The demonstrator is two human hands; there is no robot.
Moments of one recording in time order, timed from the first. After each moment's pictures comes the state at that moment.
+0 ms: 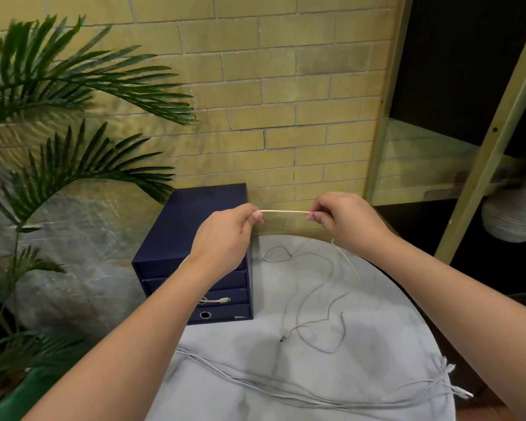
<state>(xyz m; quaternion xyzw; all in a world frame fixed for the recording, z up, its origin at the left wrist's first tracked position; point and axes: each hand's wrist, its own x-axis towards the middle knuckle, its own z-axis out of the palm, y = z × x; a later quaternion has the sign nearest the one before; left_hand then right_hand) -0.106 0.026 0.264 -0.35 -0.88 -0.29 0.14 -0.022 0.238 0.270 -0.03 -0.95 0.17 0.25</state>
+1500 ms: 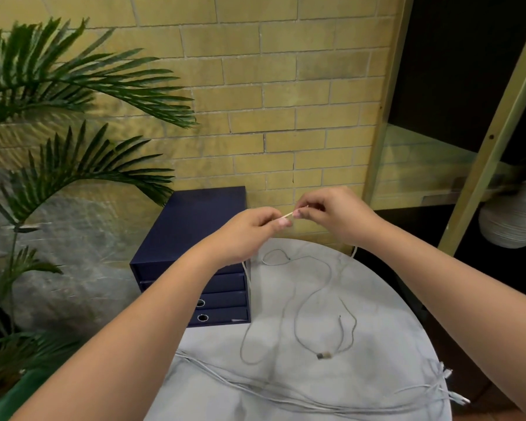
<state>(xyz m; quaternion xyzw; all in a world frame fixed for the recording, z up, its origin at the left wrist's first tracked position) -0.110 0.048 0.276 -0.43 -0.81 -0.39 -0.10 -0.028 0.231 0.292 0.03 -0.95 0.24 0.21</state>
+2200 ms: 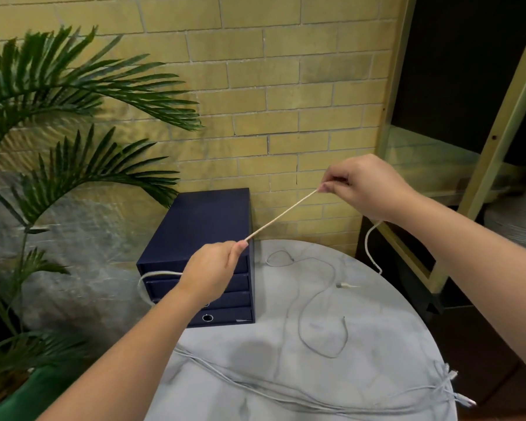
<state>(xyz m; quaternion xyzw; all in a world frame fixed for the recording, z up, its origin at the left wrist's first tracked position) -0.123 -0.001 0.212 -0.36 -0.89 -0.26 0.10 -0.015 0.255 0.331 0.04 -0.96 0.09 0.28</state>
